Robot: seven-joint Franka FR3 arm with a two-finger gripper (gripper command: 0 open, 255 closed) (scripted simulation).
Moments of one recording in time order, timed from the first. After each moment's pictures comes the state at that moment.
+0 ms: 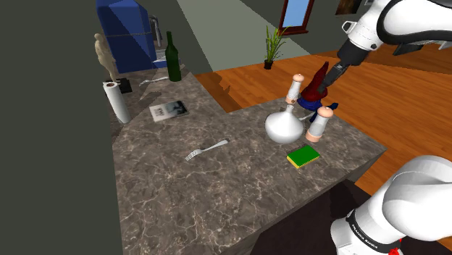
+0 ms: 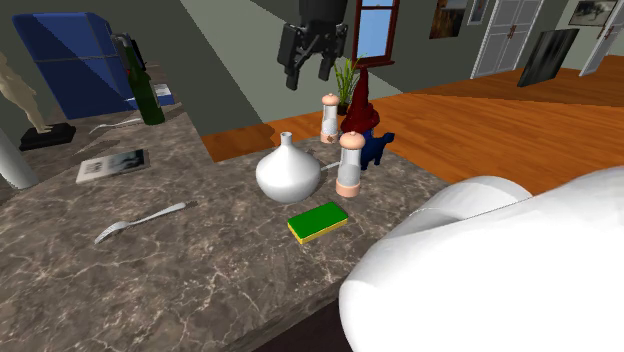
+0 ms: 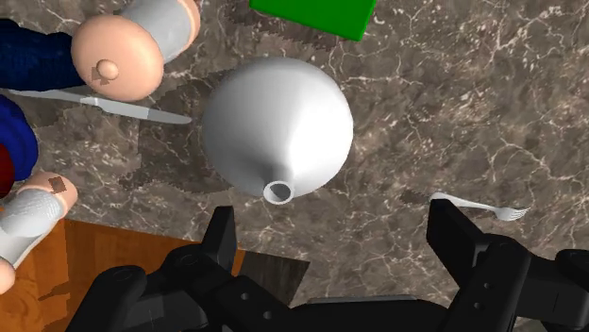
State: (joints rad) arm -0.03 -0.79 -0.29 -2.46 -0.11 1.92 -0.36
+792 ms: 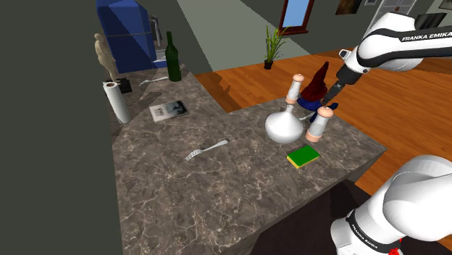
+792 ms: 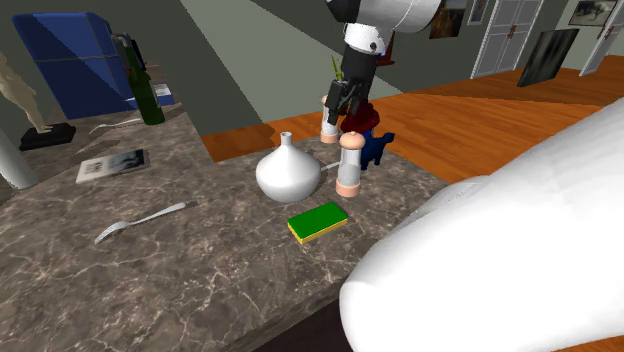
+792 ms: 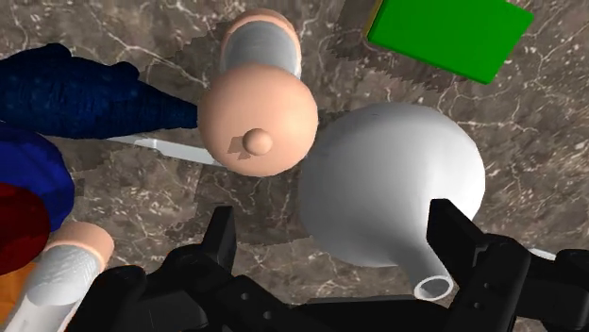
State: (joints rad) arm -0.02 -0.55 -0.61 -2.48 -0.15 2.17 -0.67
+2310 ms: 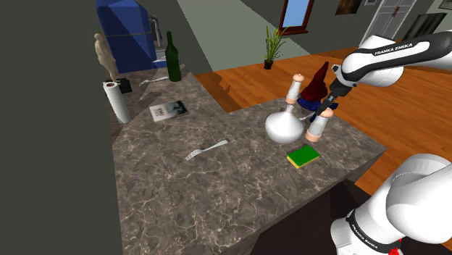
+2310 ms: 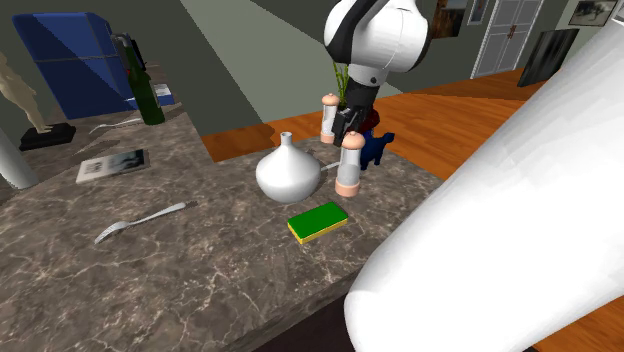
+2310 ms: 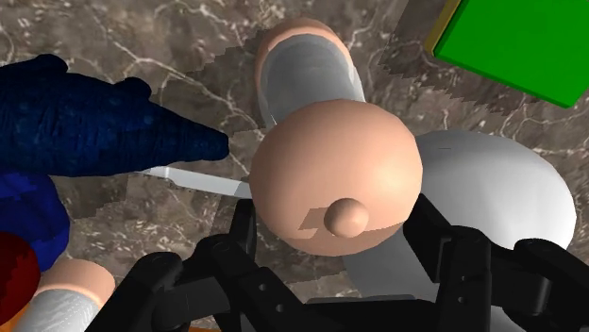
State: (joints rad) arm 0.05 -0.36 -0.76 -2.50 -0.07 2.35 -0.82
